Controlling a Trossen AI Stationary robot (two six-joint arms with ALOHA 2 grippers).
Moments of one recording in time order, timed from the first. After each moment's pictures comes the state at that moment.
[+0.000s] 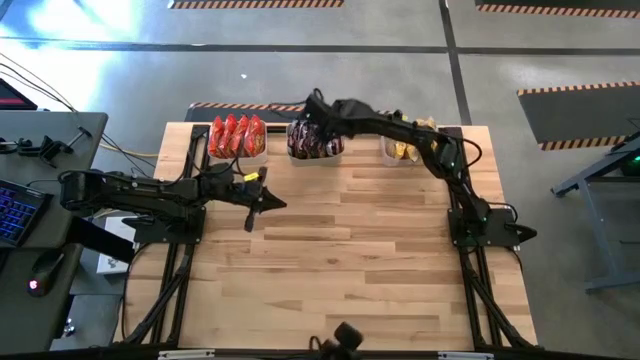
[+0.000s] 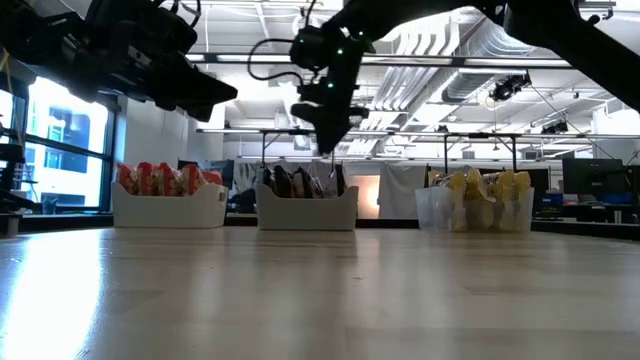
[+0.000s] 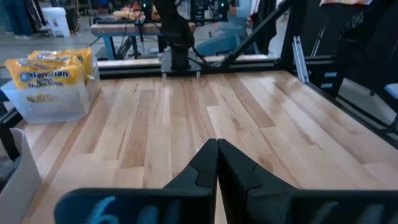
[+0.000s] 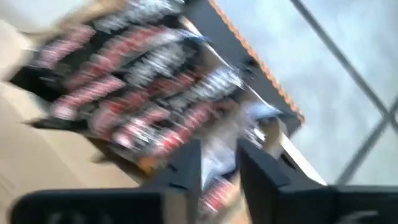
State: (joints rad) left arm 0.23 1.03 0.28 0.56 0.37 0.09; right arm -0.43 2.25 2.21 -1.06 0.36 0.17
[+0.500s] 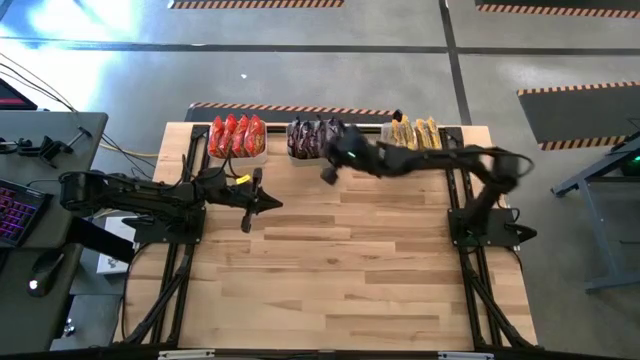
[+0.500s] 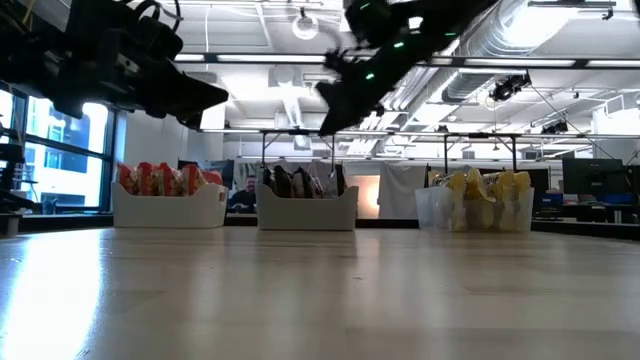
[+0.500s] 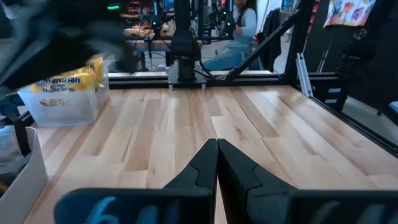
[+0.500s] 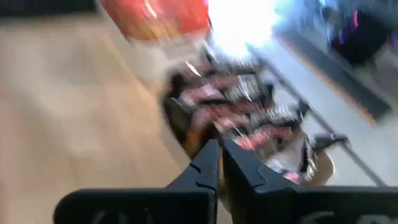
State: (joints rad) left arm 0.24 1.03 0.16 0.77 0.35 0.03; right arm -0.28 1.77 1.26 -0.08 0.33 -0.05
